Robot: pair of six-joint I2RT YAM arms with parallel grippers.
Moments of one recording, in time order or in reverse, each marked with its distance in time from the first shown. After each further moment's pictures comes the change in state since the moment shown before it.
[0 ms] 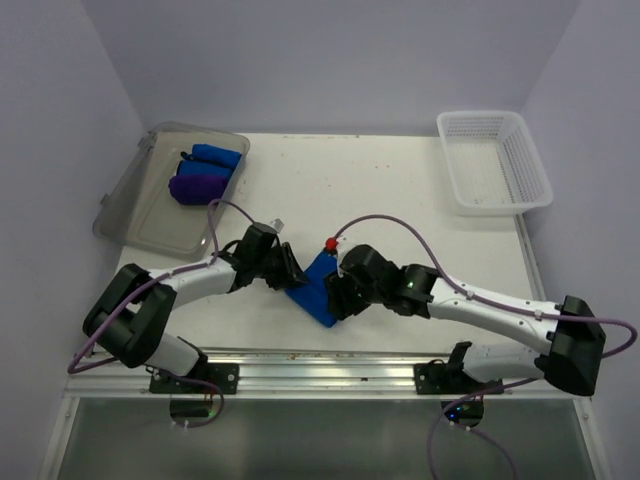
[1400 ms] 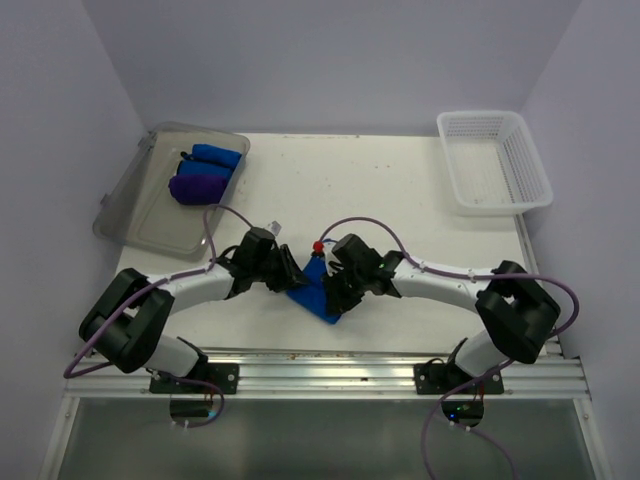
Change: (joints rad) left arm -0.015 -0.031 -0.060 0.081 -0.012 -0.052; right arm -0.111 0.304 0.017 0.123 -0.244 -0.176
